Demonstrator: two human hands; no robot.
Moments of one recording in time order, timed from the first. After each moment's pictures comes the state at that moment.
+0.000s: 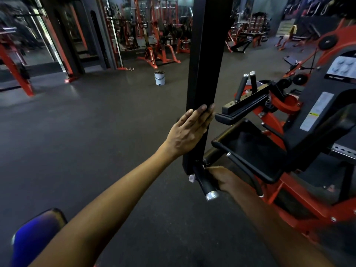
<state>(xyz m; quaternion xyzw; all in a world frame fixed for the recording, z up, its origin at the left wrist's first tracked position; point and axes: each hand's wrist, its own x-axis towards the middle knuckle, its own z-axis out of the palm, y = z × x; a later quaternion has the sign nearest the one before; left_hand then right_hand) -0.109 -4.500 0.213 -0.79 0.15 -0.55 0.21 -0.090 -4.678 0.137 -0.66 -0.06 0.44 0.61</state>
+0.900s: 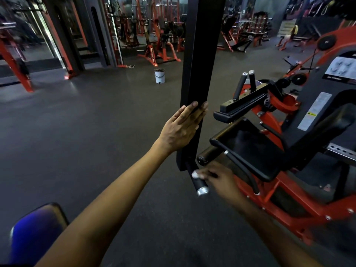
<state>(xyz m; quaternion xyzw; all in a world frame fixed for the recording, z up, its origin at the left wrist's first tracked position) -0.116 -4.494 0.211 -0.81 0.17 -0.53 0.16 -0.137 -4.704 0.153 -0.78 -0.32 0.09 0.53</state>
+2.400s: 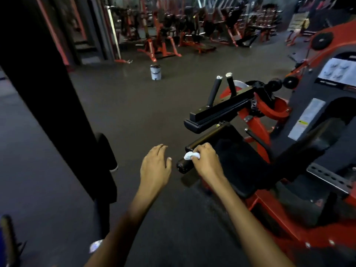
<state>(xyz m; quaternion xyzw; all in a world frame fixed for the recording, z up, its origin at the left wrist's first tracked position) 0.014 -4.653 0.156 -0.93 -0.25 -0.20 -0.16 0.119 -4.781 0.171 -0.90 -0.28 0.00 0.33</state>
